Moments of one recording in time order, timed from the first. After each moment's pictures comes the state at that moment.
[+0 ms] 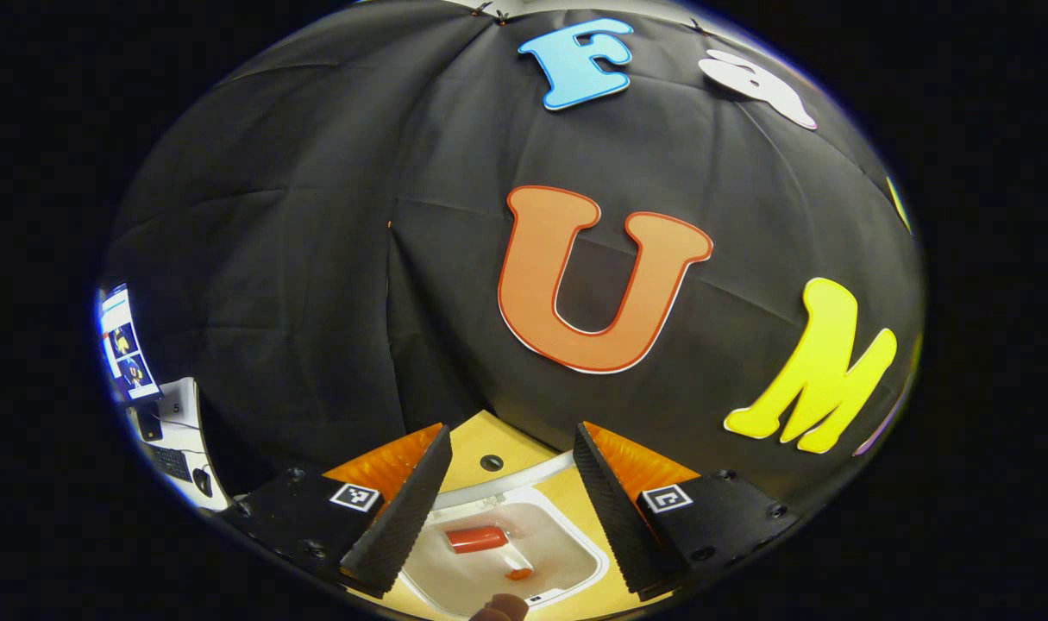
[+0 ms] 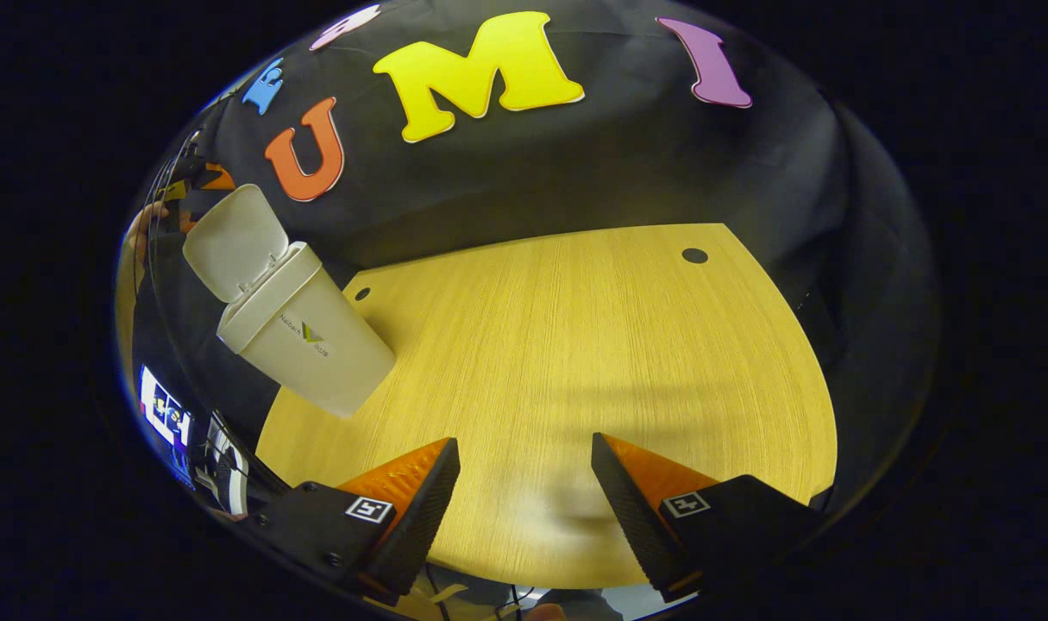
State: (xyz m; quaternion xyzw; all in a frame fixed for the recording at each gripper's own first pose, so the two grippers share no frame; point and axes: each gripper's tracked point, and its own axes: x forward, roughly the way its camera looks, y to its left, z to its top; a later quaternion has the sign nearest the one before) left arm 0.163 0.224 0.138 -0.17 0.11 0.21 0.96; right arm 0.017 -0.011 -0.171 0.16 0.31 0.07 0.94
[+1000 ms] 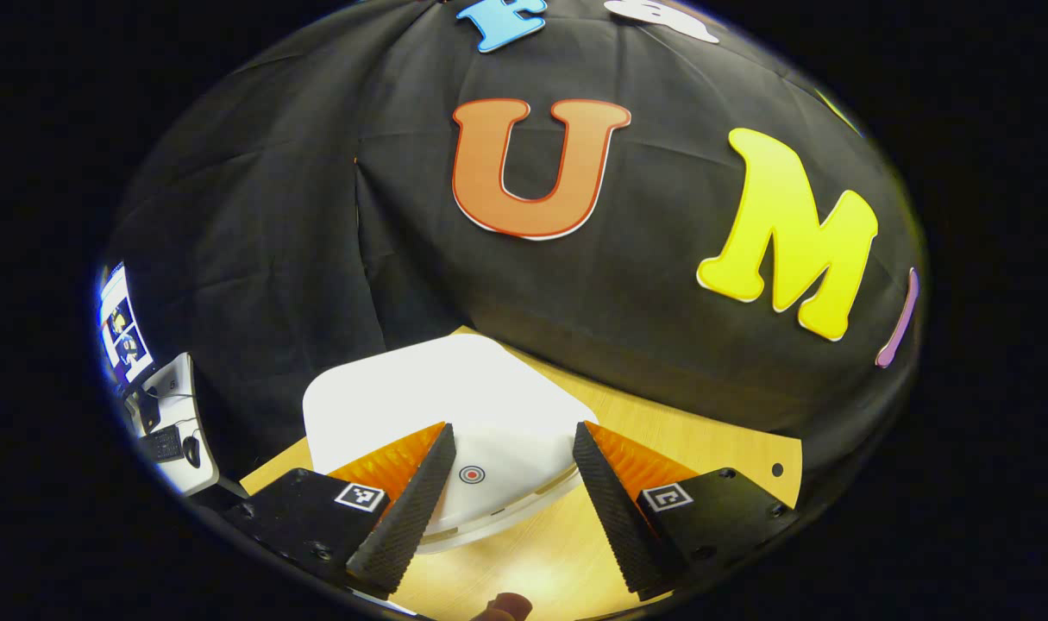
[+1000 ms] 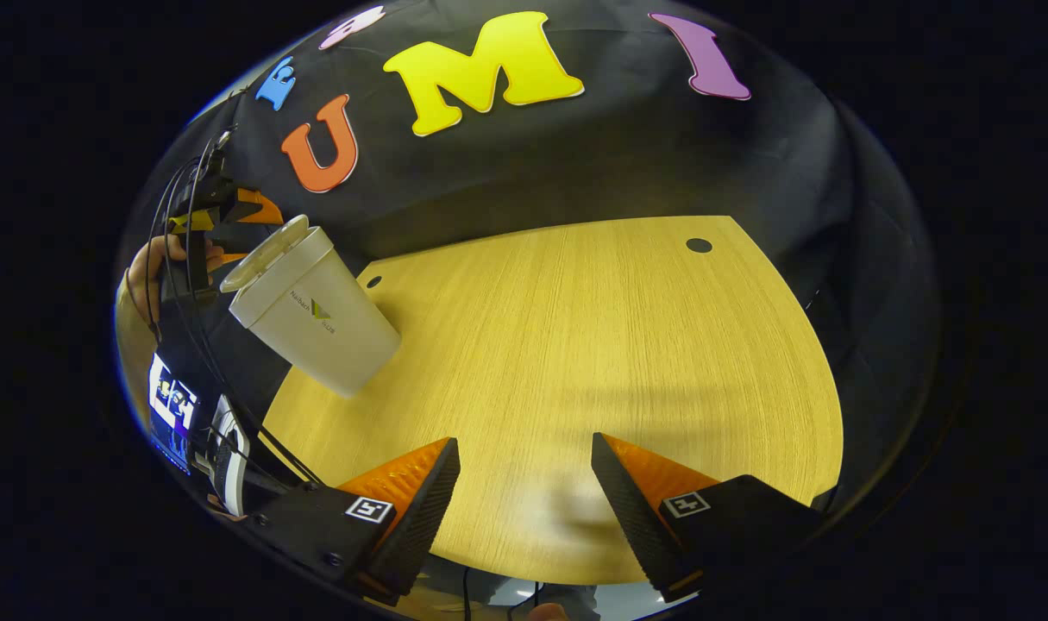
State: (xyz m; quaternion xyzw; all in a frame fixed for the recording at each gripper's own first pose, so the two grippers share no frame) left arm 0.127 0.112 -0.008 -0.13 0.21 0.18 0.95; right arm -0.006 -0.029 -0.196 0.15 0.30 0.10 0.94
